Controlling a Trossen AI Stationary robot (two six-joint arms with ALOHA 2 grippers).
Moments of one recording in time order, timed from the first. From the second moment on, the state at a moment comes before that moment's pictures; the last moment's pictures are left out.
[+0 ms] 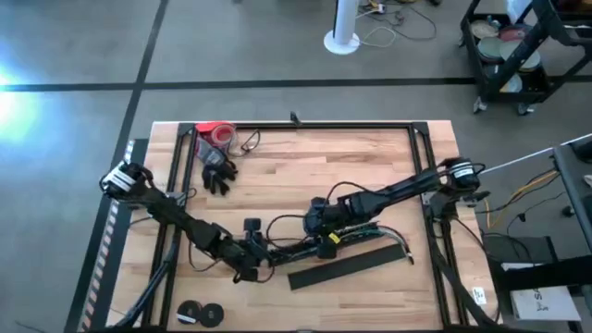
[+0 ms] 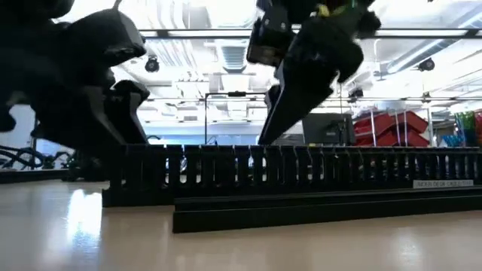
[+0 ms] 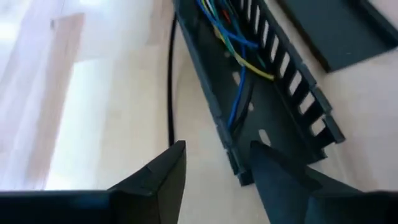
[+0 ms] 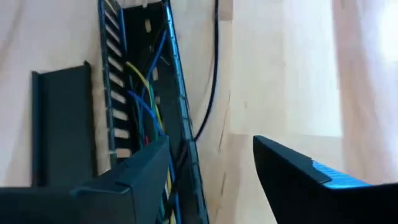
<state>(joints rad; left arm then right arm) -0.56 1.58 0.71 -0.03 -0.48 -0.32 0.17 1.89 1.14 -0.26 -0.05 0.11</state>
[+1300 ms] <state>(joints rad) -0.59 1.79 0.69 0.04 -0.48 -0.54 0.05 1.96 1.13 -0.23 -0.39 0.15</state>
